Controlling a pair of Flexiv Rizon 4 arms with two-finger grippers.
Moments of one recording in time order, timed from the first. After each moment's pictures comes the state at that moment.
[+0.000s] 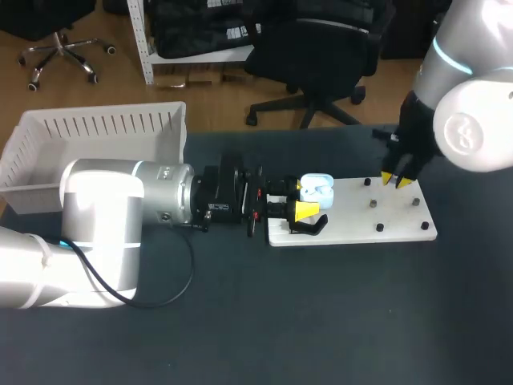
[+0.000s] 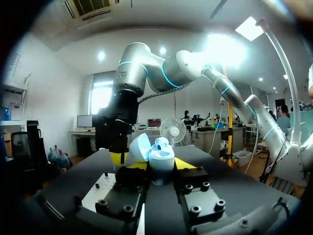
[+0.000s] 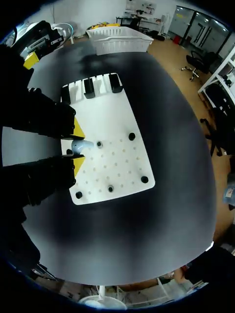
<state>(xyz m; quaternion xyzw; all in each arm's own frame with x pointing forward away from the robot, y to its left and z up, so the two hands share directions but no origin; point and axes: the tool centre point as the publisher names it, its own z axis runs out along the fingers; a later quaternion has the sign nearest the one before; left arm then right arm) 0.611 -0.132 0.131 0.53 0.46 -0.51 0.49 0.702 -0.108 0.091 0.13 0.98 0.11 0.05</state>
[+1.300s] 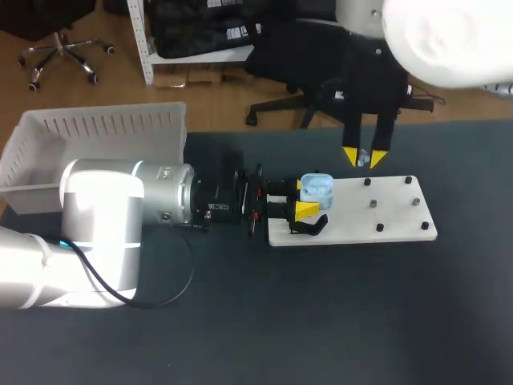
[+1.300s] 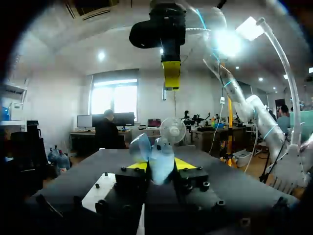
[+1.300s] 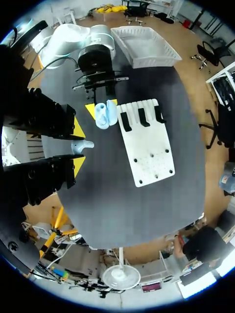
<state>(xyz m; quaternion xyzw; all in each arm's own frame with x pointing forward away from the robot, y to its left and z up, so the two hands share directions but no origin) 0.611 -0.132 0.131 0.53 0.46 -0.51 0.49 0.578 -0.016 0.245 0.12 0.99 -0.01 0.01</state>
